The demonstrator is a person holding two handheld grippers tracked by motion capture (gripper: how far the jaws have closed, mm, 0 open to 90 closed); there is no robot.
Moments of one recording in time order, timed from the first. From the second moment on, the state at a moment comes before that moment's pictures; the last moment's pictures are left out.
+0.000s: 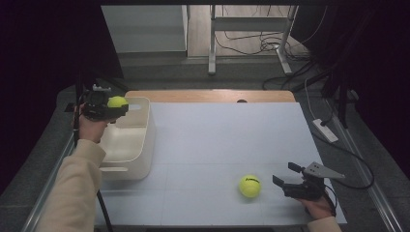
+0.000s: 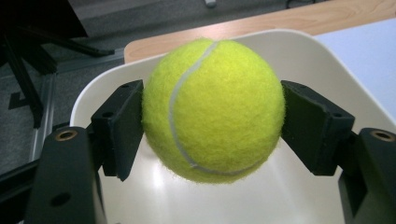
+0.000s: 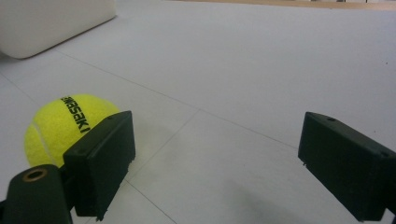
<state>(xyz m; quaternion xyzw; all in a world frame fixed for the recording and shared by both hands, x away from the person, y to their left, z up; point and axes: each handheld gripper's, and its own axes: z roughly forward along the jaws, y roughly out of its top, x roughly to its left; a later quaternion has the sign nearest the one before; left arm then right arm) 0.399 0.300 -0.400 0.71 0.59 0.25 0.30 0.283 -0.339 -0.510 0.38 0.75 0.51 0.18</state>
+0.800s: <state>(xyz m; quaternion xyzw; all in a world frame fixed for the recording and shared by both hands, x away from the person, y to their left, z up) 0.407 0.297 -0.413 0.73 0.60 0.21 0.25 0.283 -0.339 -0.510 0.38 0.76 0.50 0.18</state>
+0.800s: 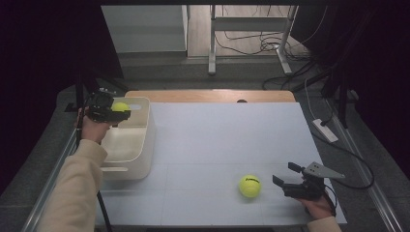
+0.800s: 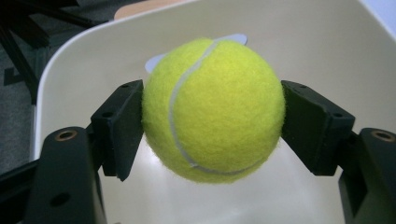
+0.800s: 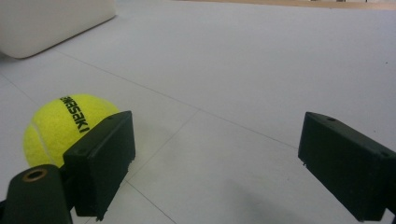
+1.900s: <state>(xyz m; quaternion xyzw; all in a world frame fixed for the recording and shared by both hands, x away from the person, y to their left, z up) 0.392 0.297 -0.397 0.70 0.60 0.21 0.33 0.283 -0.339 -0.509 0.38 0.75 0.51 0.18</state>
